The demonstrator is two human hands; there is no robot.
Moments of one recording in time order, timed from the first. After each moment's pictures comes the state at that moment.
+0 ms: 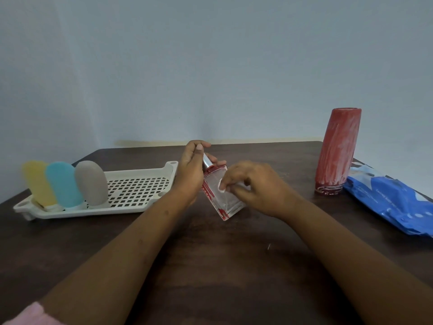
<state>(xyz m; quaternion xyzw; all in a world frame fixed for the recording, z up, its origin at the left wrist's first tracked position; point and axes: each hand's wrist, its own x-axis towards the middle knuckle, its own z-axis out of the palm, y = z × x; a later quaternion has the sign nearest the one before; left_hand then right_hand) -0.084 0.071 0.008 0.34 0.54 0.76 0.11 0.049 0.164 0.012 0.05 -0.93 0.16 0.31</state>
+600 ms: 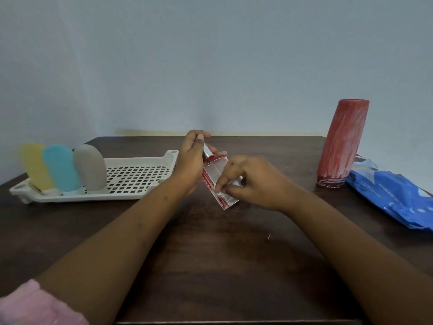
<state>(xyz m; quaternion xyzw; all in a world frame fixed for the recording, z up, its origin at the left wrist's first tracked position) -0.088 0.072 0.007 0.33 0.56 0.76 0.12 0.051 0.152 0.016 0.06 -0.95 0.18 0.24</state>
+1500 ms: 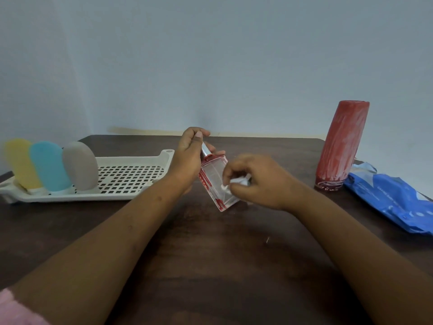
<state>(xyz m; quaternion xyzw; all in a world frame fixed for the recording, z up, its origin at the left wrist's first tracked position) -0.091 0.073 0.007 0.35 0.55 0.75 0.12 0.056 0.158 0.021 0.03 -0.96 0.17 0.23</state>
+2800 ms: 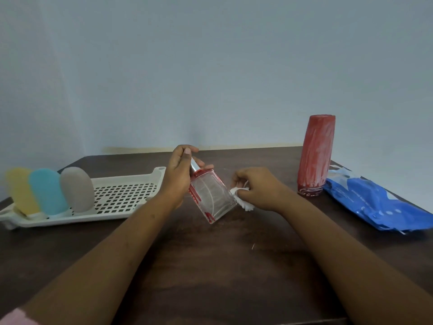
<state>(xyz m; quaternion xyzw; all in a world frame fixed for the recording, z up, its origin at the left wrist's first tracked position) -0.083 0.069 0.011 0.36 0.58 0.73 0.09 0.056 0.198 0.007 -0.13 -0.95 0.16 0.21</state>
